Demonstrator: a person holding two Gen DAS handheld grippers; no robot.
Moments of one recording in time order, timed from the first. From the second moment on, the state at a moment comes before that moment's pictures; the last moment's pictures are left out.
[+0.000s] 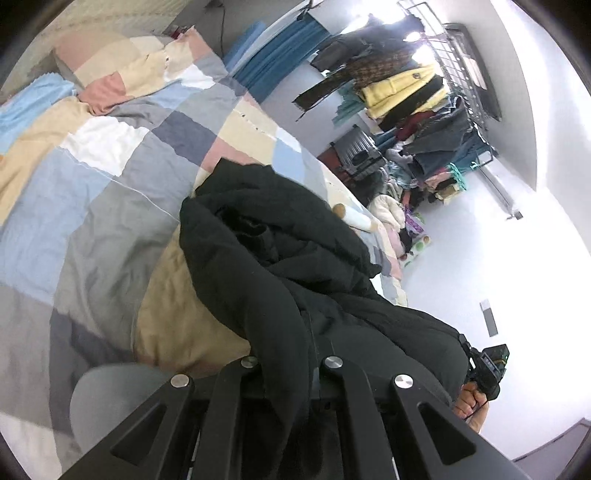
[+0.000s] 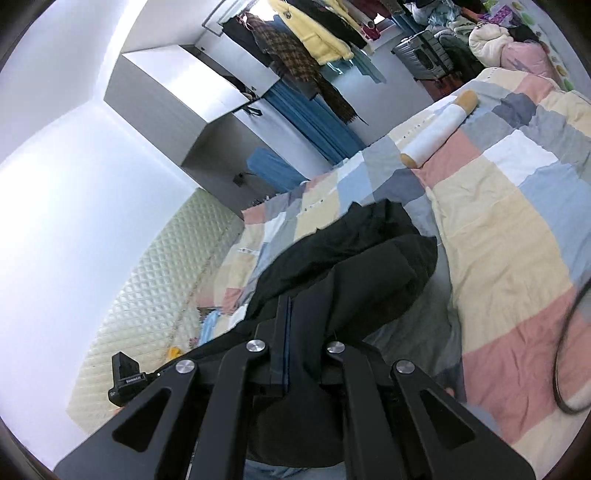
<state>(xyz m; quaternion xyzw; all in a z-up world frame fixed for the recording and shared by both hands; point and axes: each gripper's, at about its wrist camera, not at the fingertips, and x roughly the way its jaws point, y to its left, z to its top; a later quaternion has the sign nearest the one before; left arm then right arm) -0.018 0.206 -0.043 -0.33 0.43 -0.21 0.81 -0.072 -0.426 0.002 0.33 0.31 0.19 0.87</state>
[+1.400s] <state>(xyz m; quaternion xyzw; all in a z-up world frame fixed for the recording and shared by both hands) 0.259 0.128 0.007 -0.19 0.41 -0.04 0.89 0.172 -0.437 0.011 0.24 0.30 0.01 0.92</state>
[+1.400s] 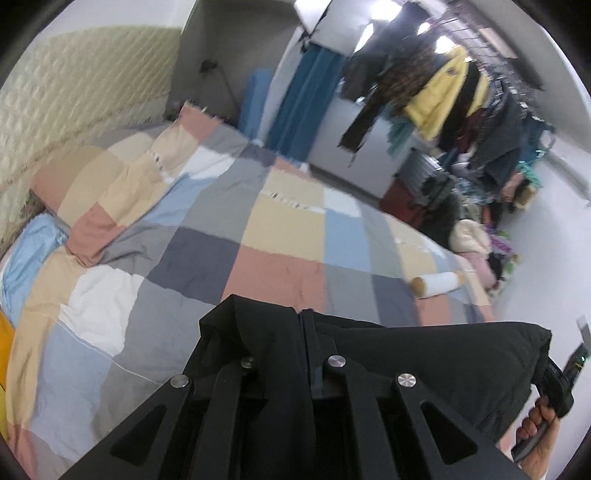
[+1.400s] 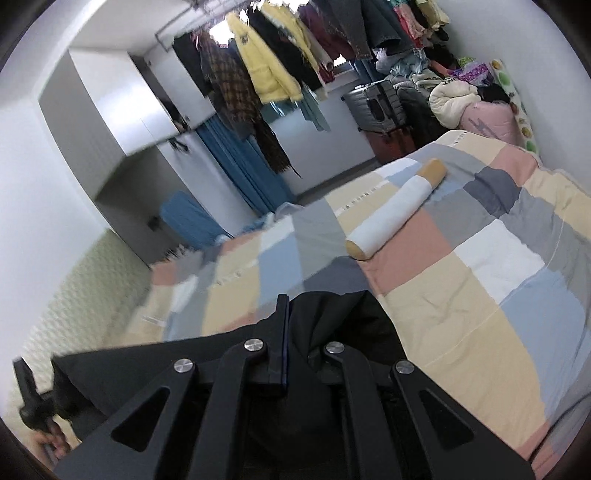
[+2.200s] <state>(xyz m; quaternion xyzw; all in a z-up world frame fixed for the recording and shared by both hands) 0.334 0.101 -0.150 -0.21 0.50 -0.05 0.84 0.249 -0.447 -0.152 0.25 0.41 0.01 0.88</state>
